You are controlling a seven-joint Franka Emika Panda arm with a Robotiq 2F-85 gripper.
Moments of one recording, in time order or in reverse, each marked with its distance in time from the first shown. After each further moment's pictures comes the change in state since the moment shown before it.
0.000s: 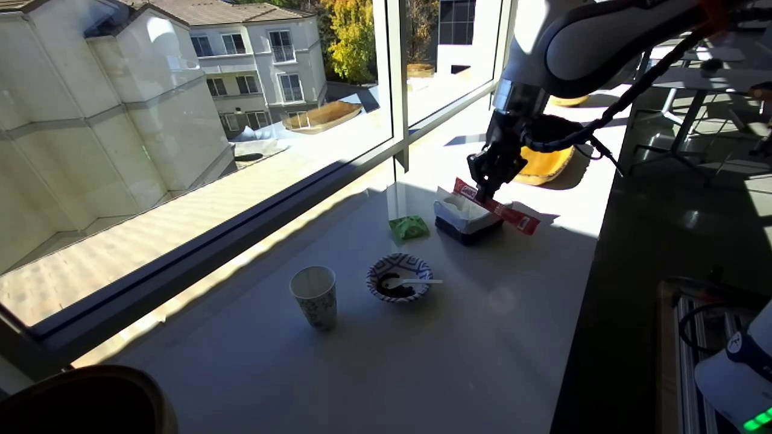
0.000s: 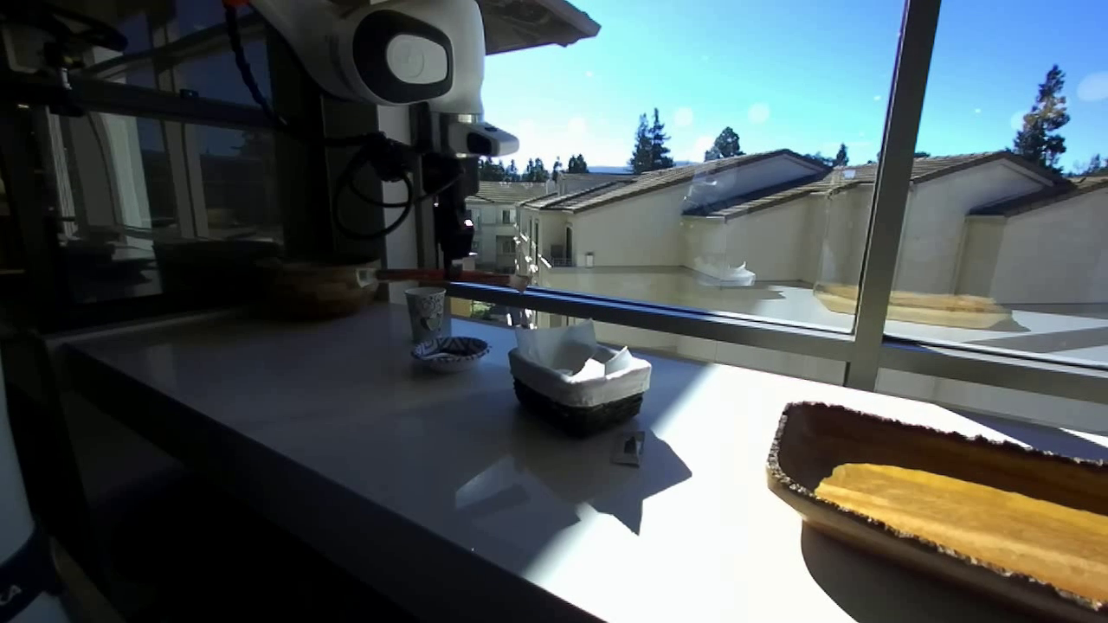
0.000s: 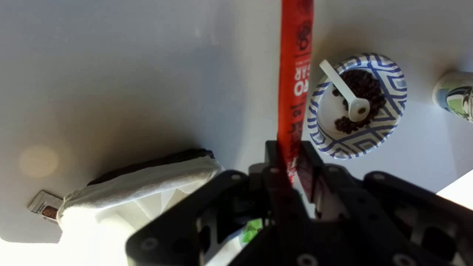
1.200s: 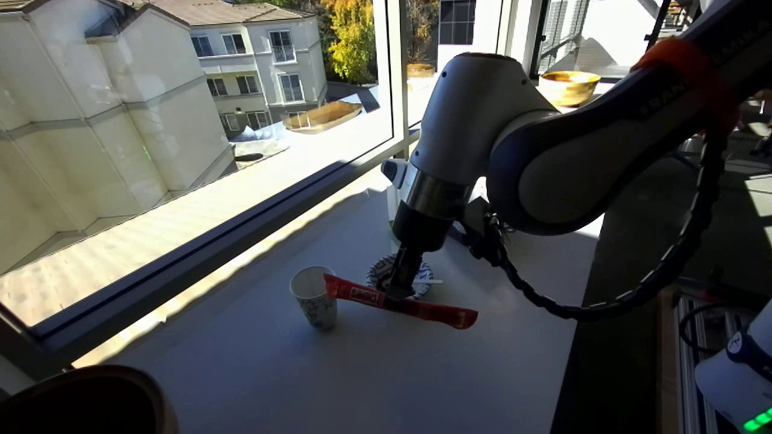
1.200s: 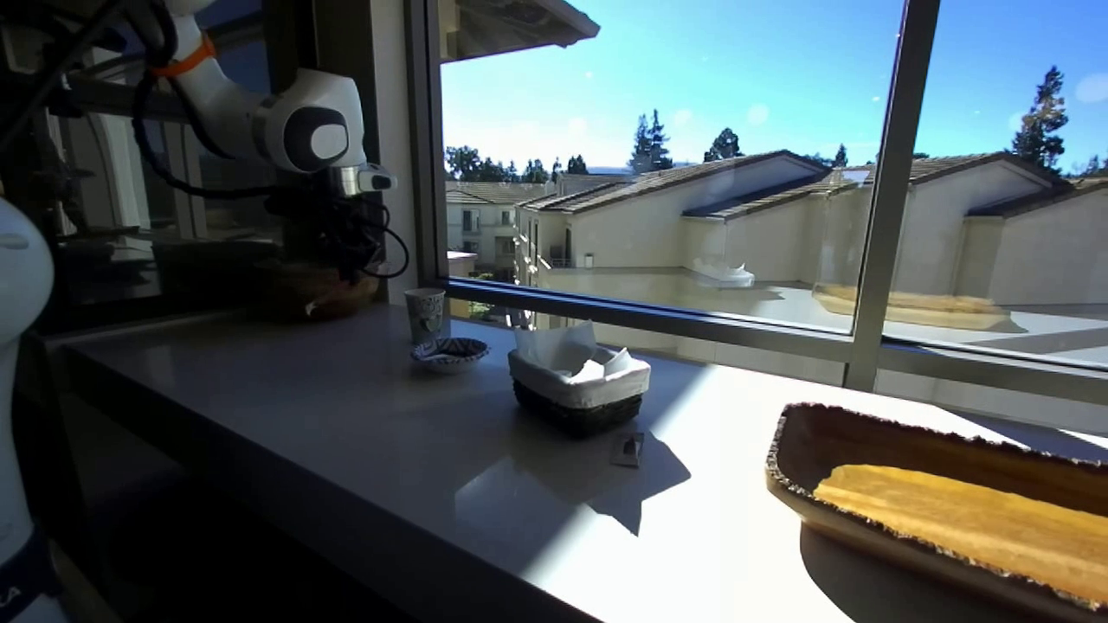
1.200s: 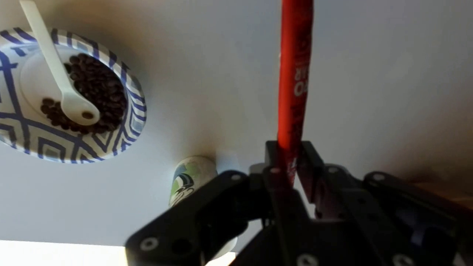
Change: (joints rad) arm 0.305 0.314 0.234 0.149 0.007 0.337 -0.476
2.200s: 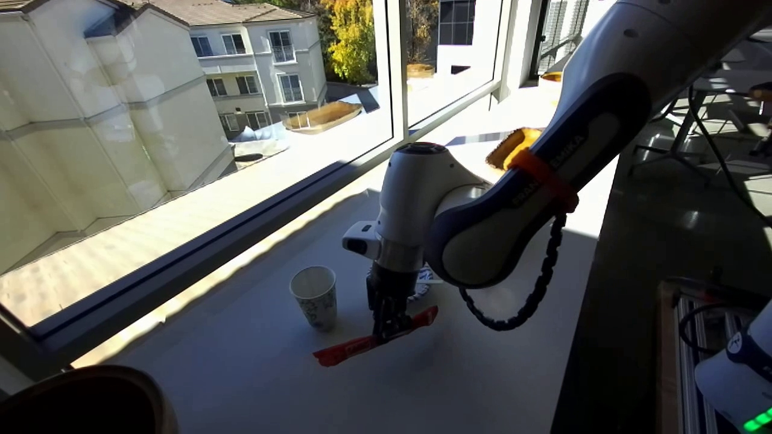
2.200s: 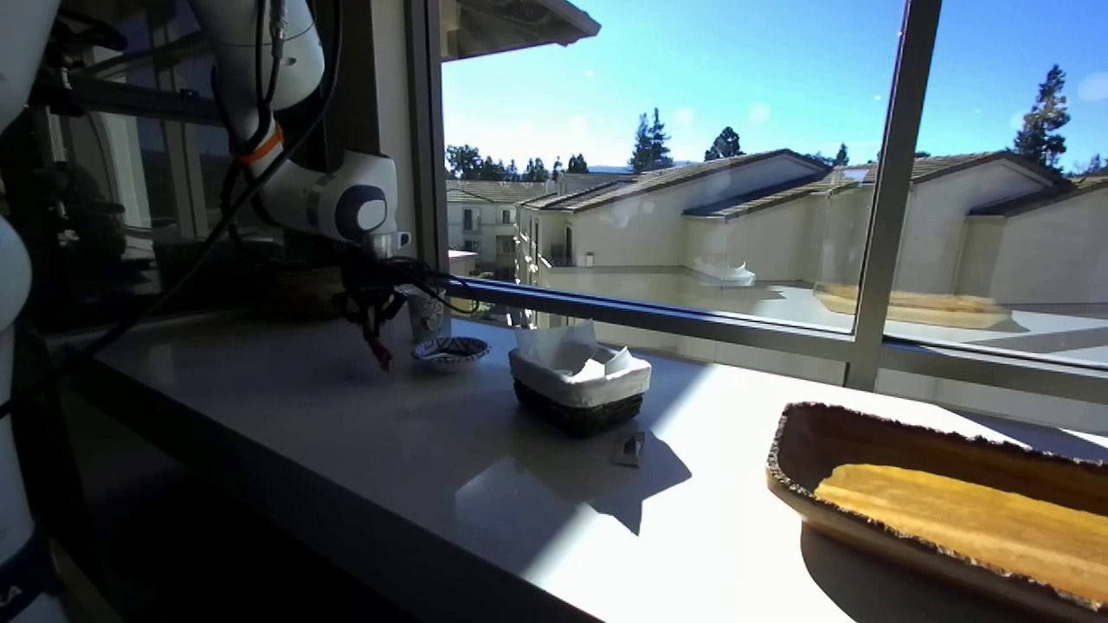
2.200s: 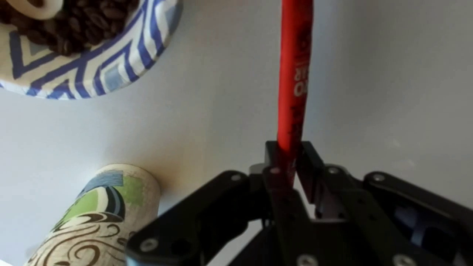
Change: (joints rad) arm -0.105 0.327 0.065 0.153 -0.120 0.042 -0.662
